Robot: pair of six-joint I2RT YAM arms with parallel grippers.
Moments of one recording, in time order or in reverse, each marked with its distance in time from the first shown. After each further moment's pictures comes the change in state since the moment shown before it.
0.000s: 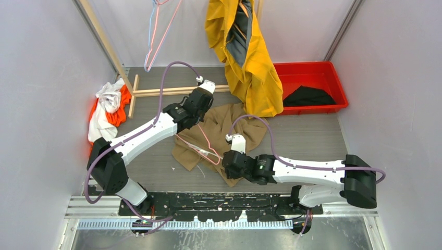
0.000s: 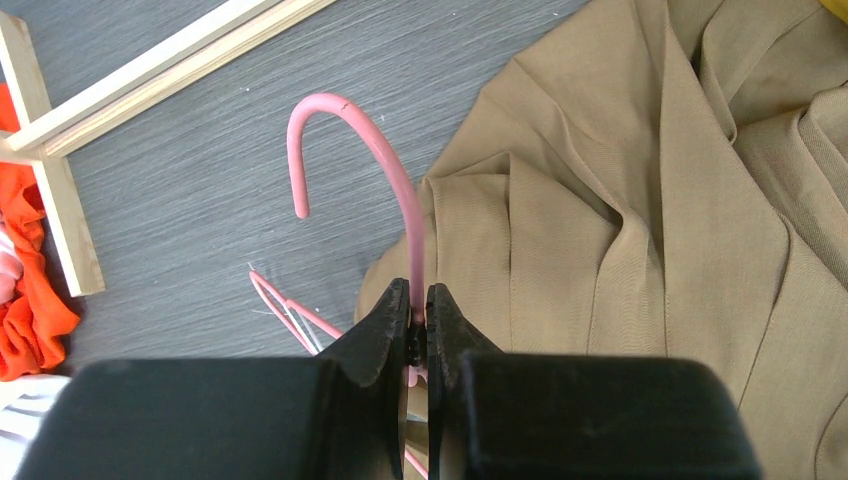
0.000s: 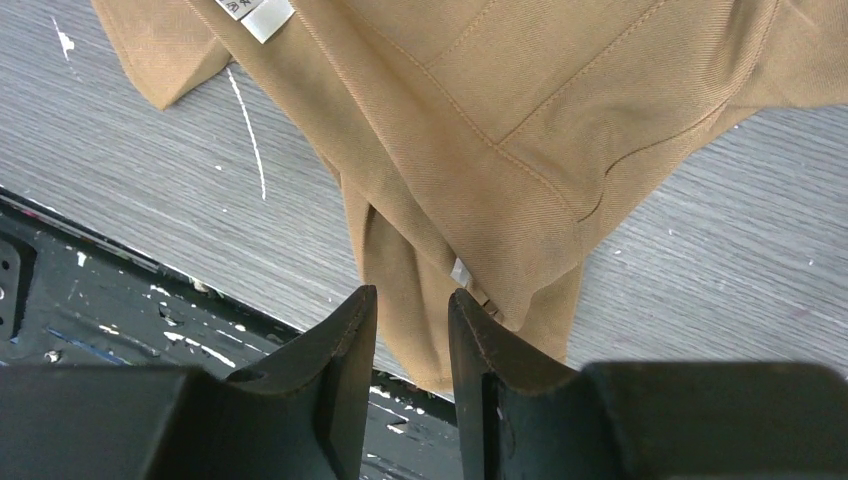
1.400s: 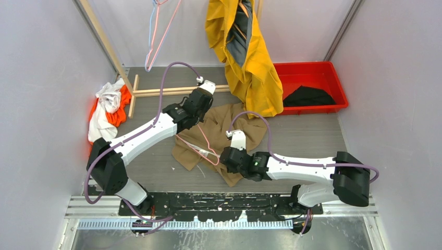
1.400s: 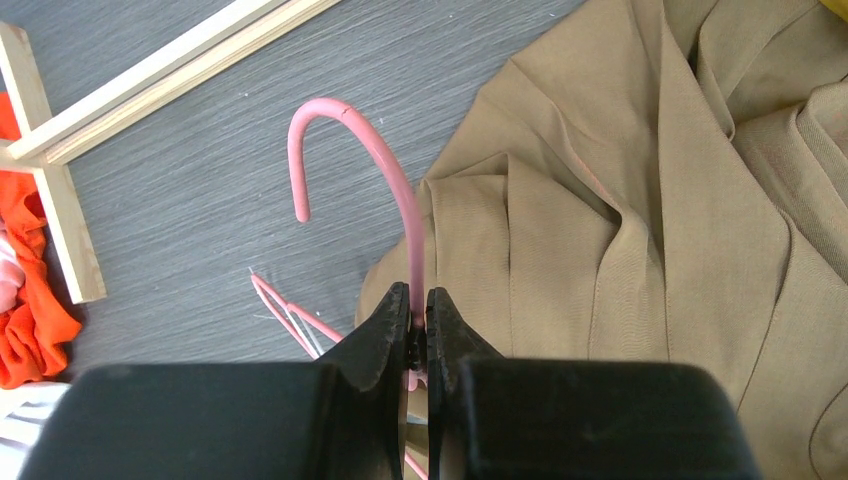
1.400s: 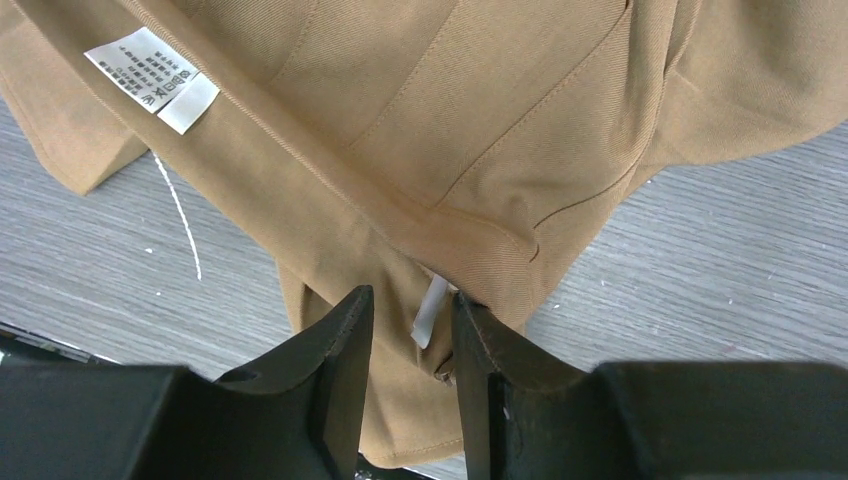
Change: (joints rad) left arm 0.000 -0.004 -0.006 0.003 0.008 0.012; right arm -0.051 0.075 0.009 0.031 0.113 -0.033
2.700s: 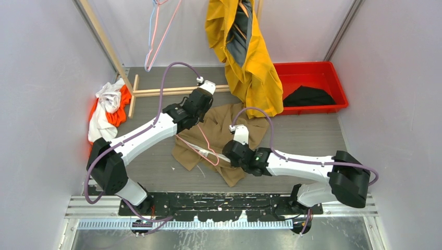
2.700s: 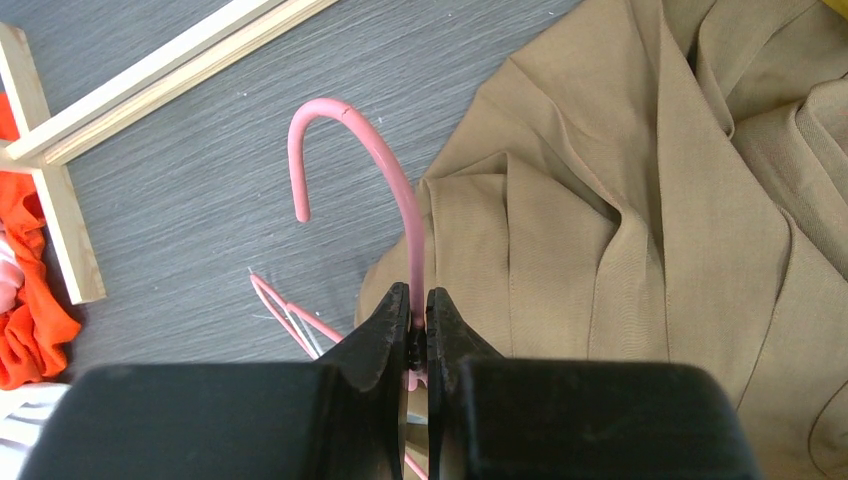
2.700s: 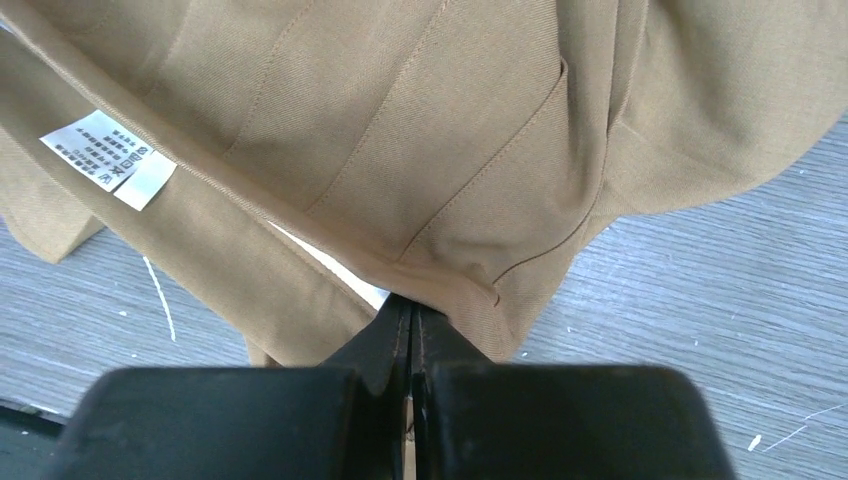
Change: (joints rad) left arm 0.000 0.000 -0.001 0.000 0.003 0.002; right arm -0.101 0.032 -0.011 0.074 -0.010 -0.056
